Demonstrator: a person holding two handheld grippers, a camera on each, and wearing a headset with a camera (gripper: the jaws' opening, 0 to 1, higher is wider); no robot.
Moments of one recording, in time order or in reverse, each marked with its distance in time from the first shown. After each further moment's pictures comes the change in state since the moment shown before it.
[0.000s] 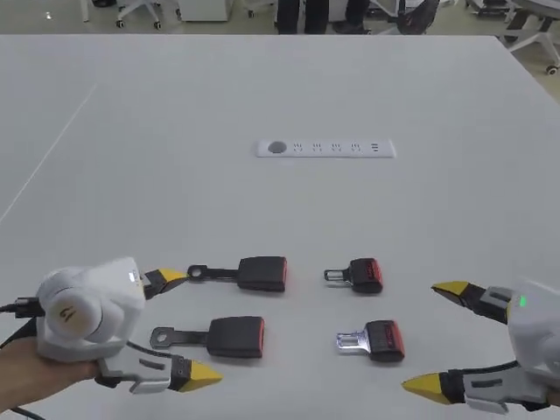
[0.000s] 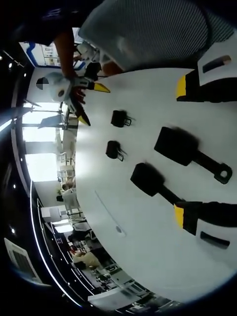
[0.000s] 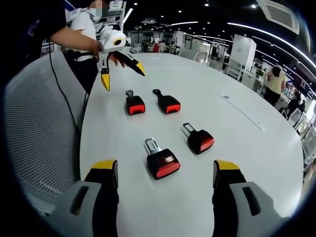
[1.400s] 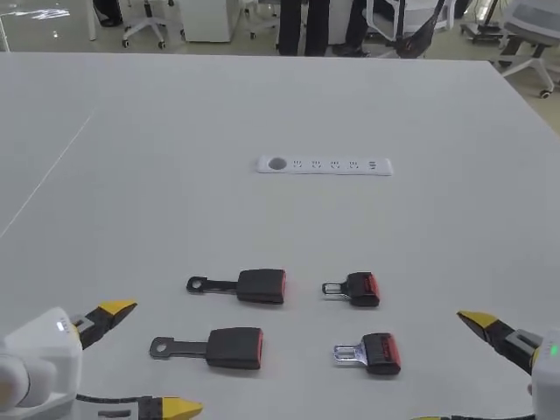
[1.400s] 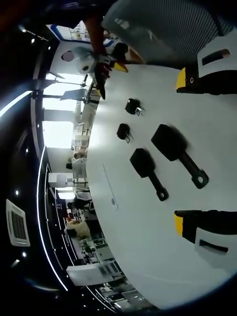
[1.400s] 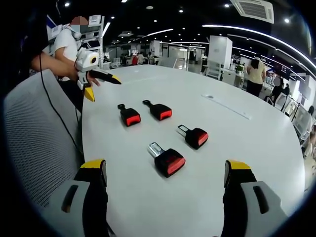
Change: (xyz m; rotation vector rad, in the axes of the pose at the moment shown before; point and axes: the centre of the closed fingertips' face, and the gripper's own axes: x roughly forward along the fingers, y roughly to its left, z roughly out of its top) left arm -0.047 0.001 -0.029 -0.207 -0.148 0.197; right arm -0.024 0.017 0.000 0.164 -0.097 -0.140
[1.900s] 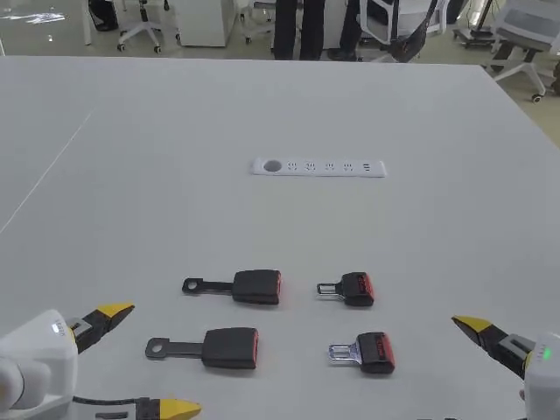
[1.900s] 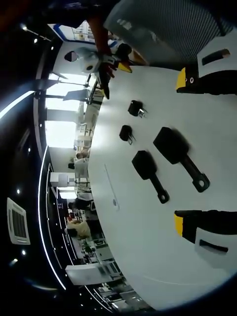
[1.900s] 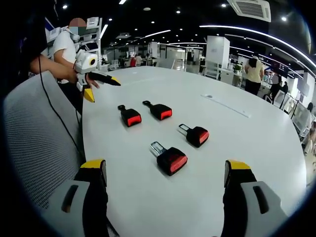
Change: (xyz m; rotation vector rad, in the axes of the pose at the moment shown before) left arm 0.000 -0.005 0.002 -0.027 -0.033 -0.009; right arm -0.002 0.006 -0.002 0.023 -0.013 -0.011
